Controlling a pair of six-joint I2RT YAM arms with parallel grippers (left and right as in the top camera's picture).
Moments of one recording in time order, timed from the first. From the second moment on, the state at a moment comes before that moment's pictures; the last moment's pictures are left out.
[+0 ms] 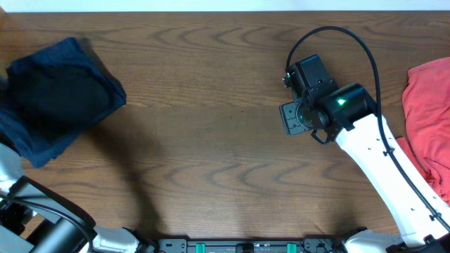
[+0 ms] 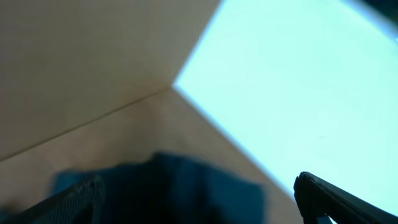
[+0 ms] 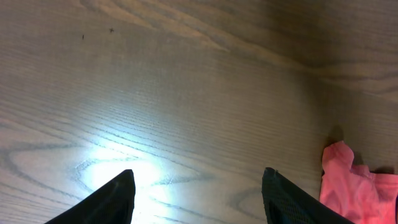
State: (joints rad) left arm 0.89 1.70 1.18 0.29 0.50 -0.46; right arm 0.47 1.49 1.41 -1.14 0.15 0.18
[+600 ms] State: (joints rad) left arm 0.81 1.75 1.20 -0.06 0.81 -0.46; right arm 0.47 1.49 1.41 -1.13 0.15 0.18
